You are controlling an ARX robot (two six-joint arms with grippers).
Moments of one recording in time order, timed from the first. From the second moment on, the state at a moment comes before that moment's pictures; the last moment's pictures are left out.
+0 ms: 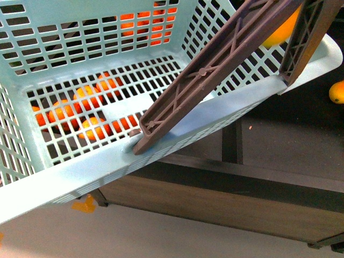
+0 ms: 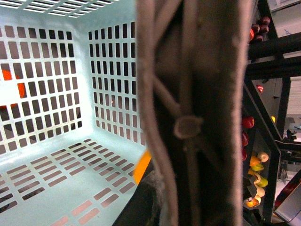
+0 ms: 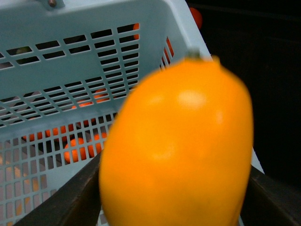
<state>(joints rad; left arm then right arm) -0.61 1.57 1.31 -0.36 -0.02 -1.07 0.58 1.47 0.85 0.21 0.05 0.13</state>
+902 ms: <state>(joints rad) -0.61 1.57 1.30 -0.36 -0.03 -1.06 0.47 1.31 0.49 0.81 0.46 0.03</state>
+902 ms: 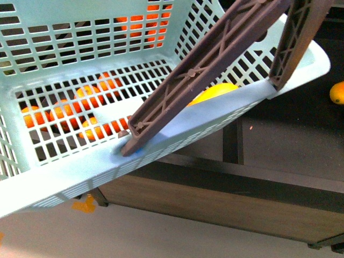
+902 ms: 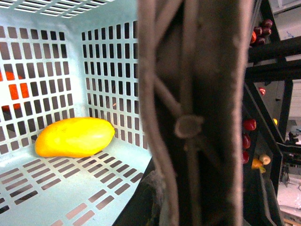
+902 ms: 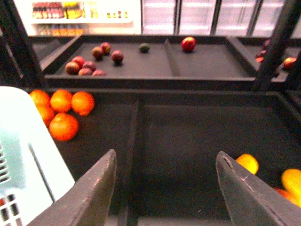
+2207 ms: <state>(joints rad) -0.61 1.57 1.30 -0.36 -0.03 -1.06 0.14 0.75 0.07 0.67 0.13 0.00</state>
